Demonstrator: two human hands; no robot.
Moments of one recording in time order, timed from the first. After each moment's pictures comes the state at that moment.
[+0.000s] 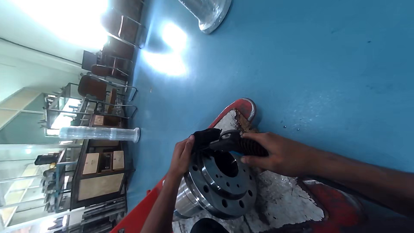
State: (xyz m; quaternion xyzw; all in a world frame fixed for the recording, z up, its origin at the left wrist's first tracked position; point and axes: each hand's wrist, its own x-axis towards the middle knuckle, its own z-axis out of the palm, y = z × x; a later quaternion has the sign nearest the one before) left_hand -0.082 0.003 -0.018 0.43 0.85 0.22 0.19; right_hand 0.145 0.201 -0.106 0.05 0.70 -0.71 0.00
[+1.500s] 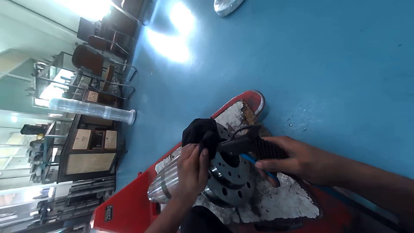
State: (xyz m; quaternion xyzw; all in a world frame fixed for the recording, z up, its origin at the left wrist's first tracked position) left_hand -0.010 -0.039 -0.029 0.55 0.82 0.15 -0.08; right_hand 0.157 0.184 -0.114 0.01 0.50 -0.86 0.09
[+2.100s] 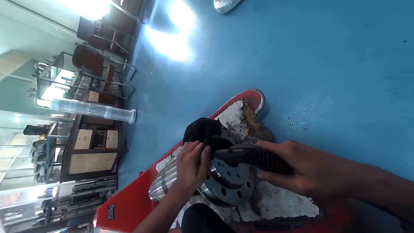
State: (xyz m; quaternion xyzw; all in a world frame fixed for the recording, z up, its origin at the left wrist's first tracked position) left_hand -0.021 -0.028 -0.024 0.58 0.81 0.11 -0.05; right_hand 0.167 0.183 -0.108 -0.04 0.80 -0.60 -0.07
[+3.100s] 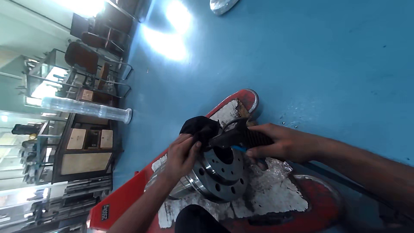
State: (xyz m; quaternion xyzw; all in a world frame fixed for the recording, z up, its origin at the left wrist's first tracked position) left_hand -0.058 -0.033 -0.021 0.64 0.75 0.17 0.04; right_hand 0.140 0.202 -0.122 -0.06 0.55 -0.83 0.07
